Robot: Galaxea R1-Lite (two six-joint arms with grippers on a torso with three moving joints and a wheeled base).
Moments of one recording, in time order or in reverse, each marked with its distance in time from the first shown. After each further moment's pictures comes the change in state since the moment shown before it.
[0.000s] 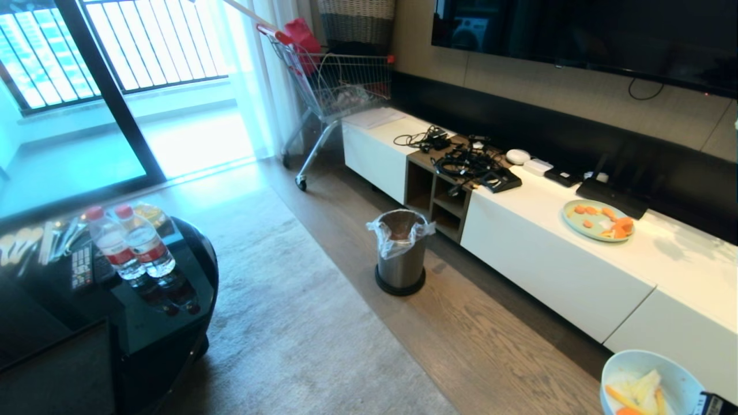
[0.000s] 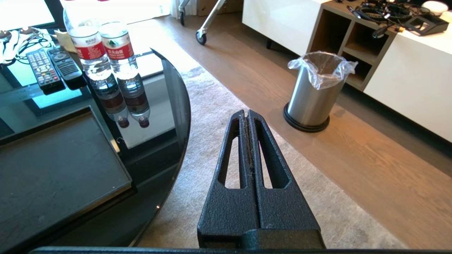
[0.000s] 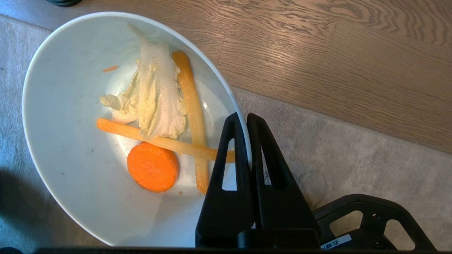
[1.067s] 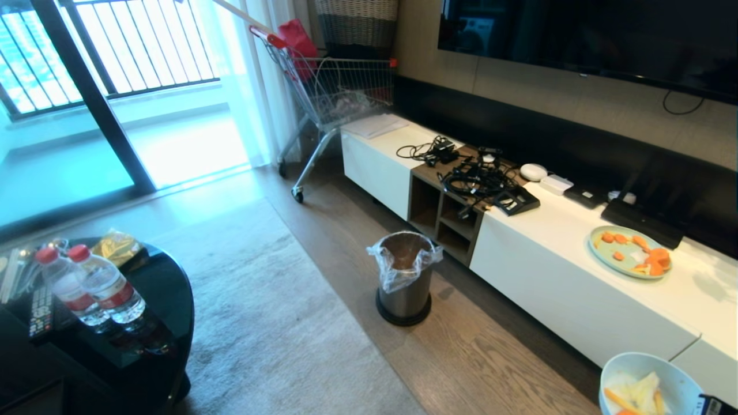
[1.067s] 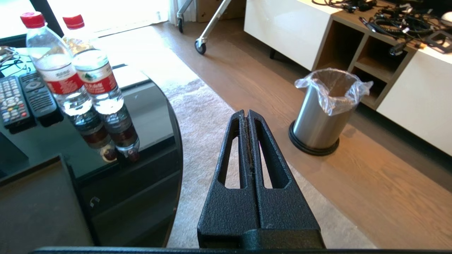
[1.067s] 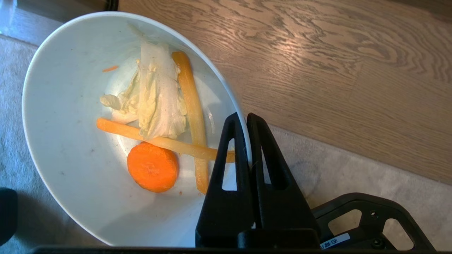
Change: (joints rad) left arm 0.000 0.000 0.000 0.000 0.000 0.002; right arm 0.010 0.002 0.006 0.000 -0.001 0.000
